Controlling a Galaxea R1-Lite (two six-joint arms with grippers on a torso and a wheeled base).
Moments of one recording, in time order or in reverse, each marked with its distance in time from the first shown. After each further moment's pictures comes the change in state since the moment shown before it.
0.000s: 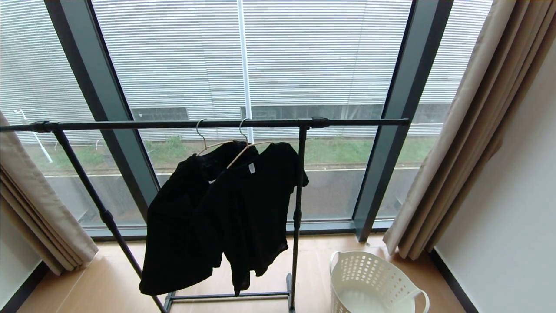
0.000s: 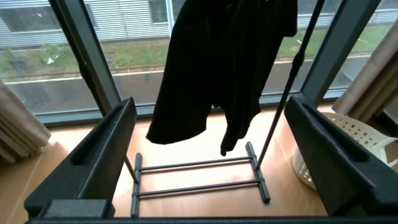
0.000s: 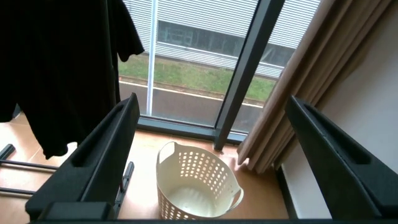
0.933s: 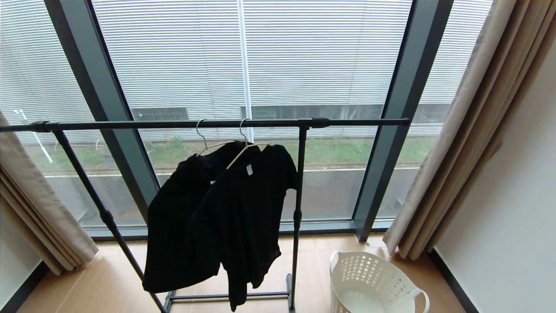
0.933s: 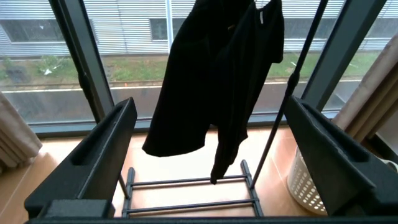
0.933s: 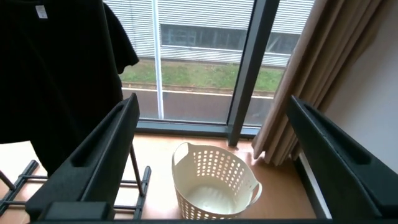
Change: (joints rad) left arm -0.004 -0.042 0.035 -0.057 0.001 -0.084; right arm 0.000 0.000 0.004 0.000 -0.027 0.117
